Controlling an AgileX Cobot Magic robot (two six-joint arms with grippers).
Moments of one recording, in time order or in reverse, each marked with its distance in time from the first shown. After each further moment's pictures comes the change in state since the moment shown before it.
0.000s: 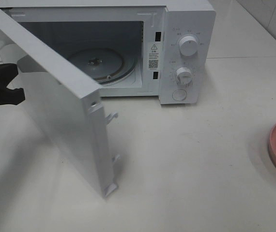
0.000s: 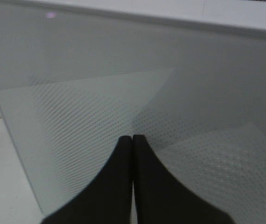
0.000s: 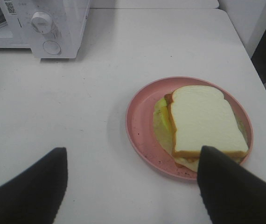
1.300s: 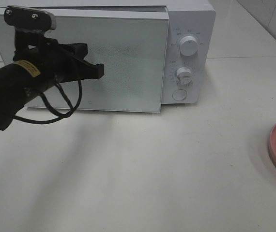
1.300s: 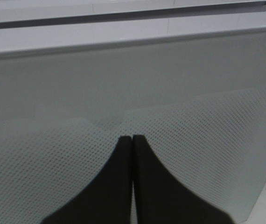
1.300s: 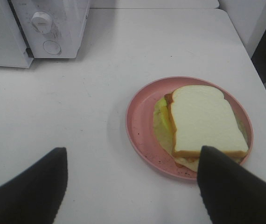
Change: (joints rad) left arm -0.387 0.241 -0.365 -0.431 0.084 0.201; right arm 0.000 0.000 0.000 0.000 0.000 0.000
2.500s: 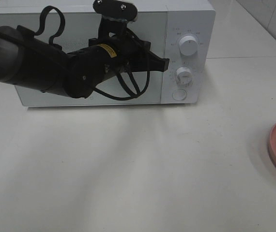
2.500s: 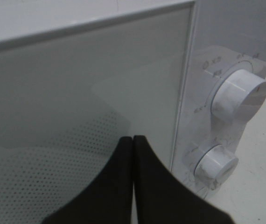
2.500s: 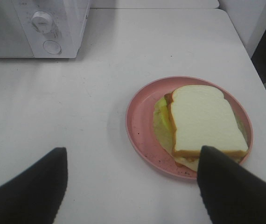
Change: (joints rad) left arm -0.120 0.244 -0.447 -0.074 0.284 0.105; right arm 0.000 0.000 0.000 0.000 0.000 0.000
